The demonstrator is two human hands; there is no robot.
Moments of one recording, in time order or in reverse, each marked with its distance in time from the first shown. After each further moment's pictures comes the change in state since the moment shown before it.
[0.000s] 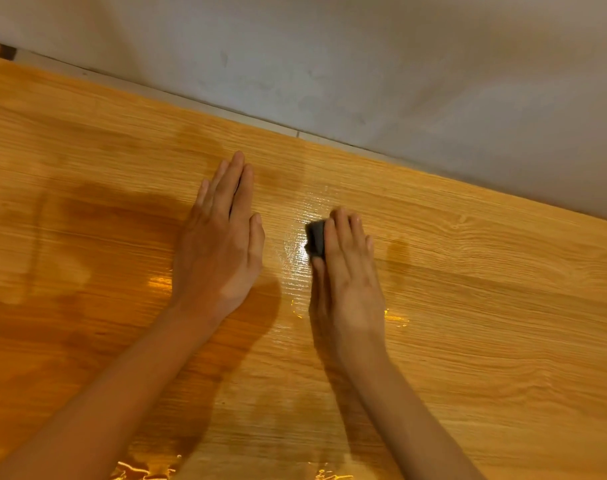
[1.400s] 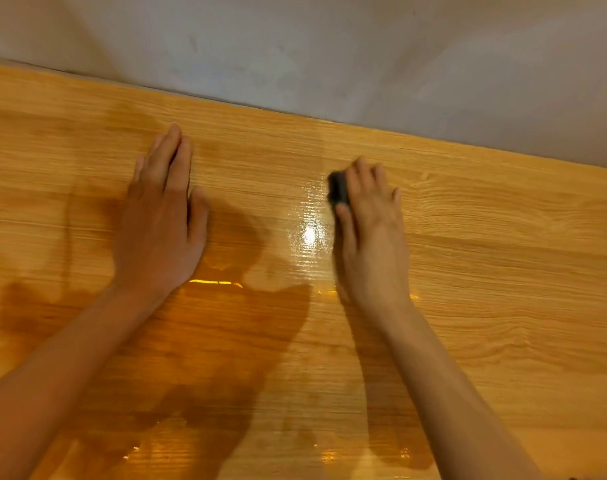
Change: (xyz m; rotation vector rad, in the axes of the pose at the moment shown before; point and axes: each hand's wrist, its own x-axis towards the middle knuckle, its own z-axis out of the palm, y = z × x) left_hand 0.000 -0.003 0.002 0.010 0.023 0.025; right_hand 0.017 0.072 -0.041 0.074 0.035 0.119
